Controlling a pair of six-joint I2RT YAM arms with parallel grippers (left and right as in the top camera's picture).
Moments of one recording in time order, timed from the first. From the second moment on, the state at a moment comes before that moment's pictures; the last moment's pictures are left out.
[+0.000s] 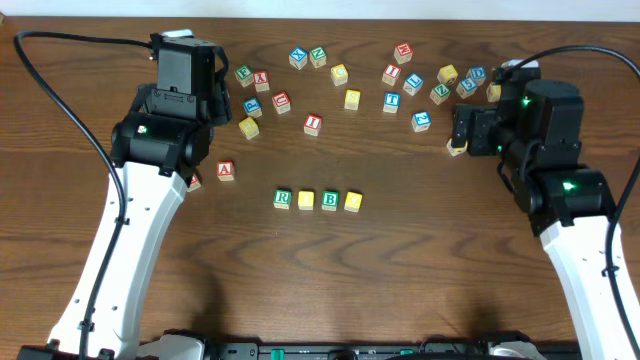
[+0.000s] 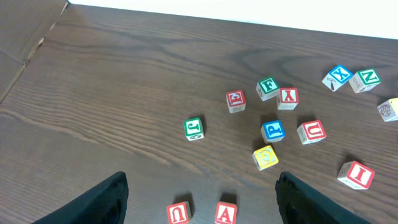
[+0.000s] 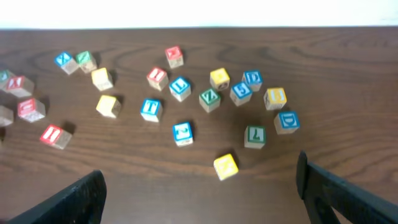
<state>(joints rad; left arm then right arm) -0.20 1.44 1.44 -0.80 -0.40 -0.25 0.10 1.24 1.17 -0.57 0.01 0.07</state>
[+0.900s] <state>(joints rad) -0.20 1.44 1.44 -0.80 -0.40 -0.25 0.10 1.44 1.42 -0.78 0.00 0.08</state>
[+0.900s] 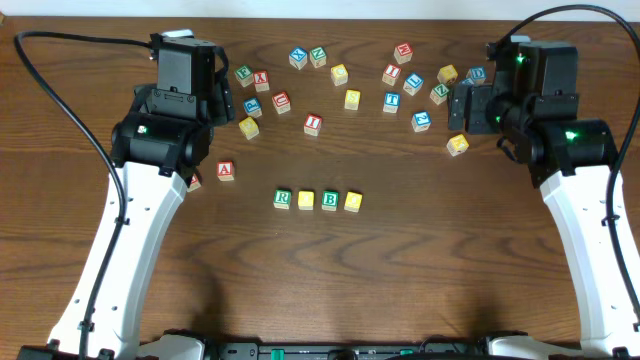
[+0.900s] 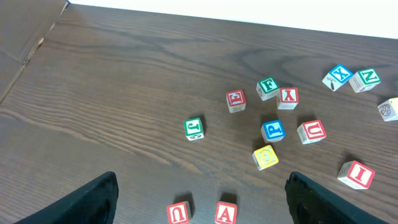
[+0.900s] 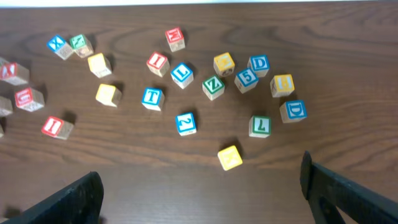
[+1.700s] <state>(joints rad) -0.20 1.44 1.44 -0.80 -0.40 -0.25 0.32 1.87 1.87 -0.93 0.16 0.31</state>
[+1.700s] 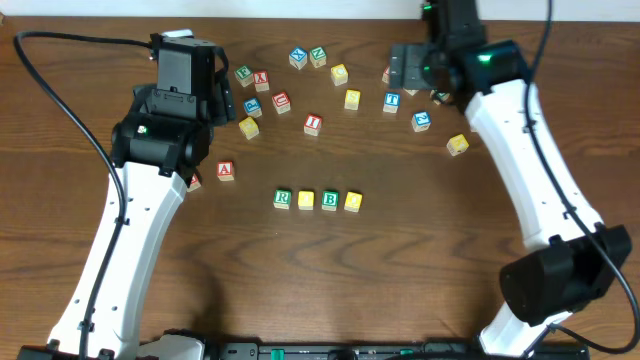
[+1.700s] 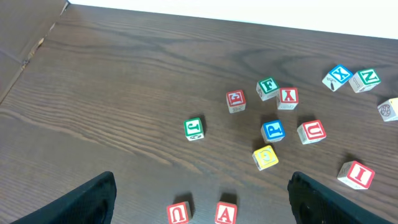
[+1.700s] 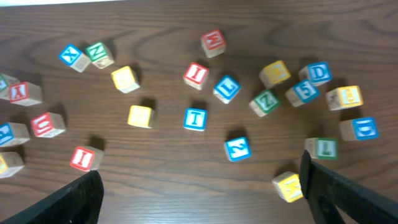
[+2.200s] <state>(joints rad) -0.20 1.44 1.44 -0.80 -0.40 -0.25 0.35 2.00 1.90 -0.89 0.21 0.45</state>
